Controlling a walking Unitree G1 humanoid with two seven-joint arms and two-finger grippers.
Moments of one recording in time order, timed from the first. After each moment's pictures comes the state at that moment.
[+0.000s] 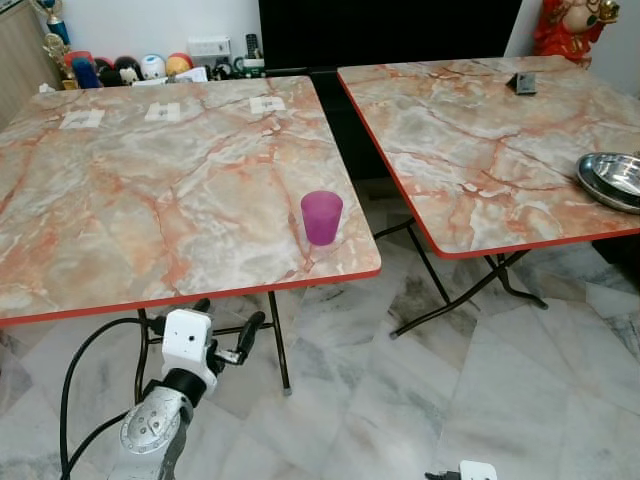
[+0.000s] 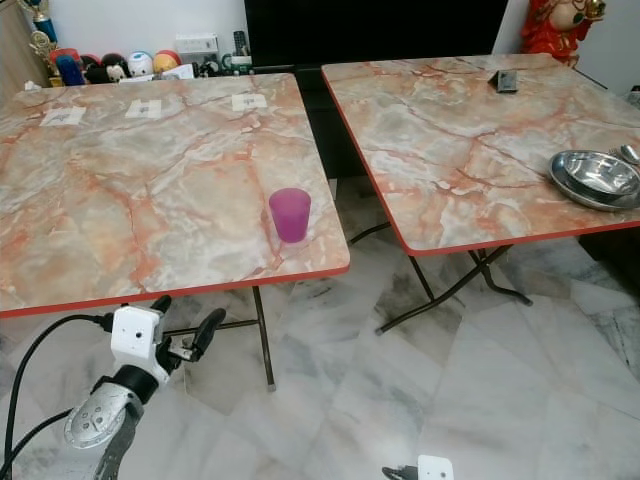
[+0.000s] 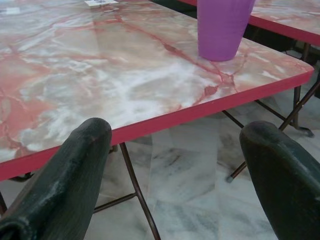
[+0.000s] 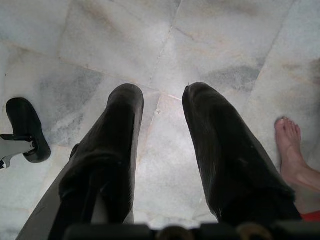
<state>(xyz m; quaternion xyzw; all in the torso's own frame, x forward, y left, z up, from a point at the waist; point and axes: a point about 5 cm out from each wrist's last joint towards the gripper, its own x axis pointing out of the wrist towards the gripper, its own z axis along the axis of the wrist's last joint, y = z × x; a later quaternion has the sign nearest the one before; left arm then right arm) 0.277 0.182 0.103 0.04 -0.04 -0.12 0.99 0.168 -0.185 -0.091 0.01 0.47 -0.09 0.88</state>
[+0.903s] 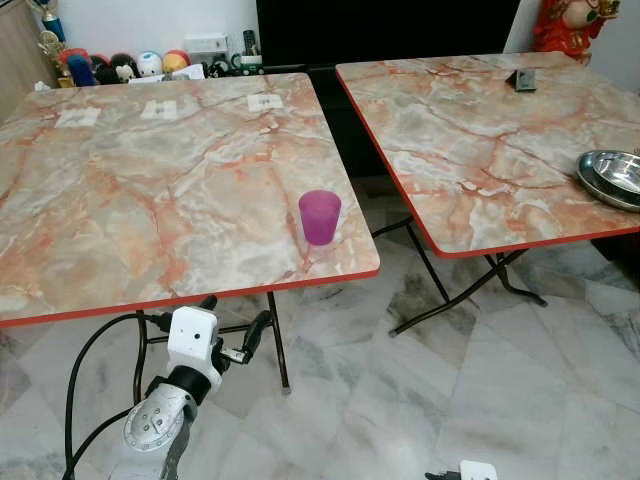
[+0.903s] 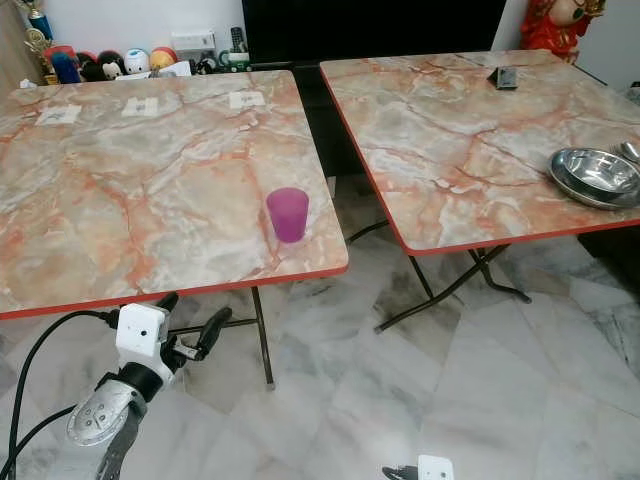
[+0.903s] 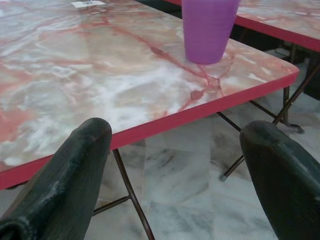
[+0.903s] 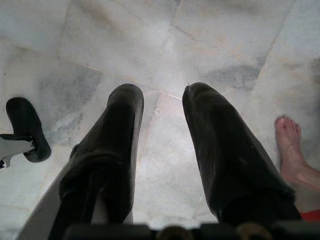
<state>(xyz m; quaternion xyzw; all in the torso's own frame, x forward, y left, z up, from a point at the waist) 0.276 0.178 0.107 0.05 -0.04 -0.14 0.99 0.171 -0.185 -0.090 0.02 0.46 -0.09 0.88</state>
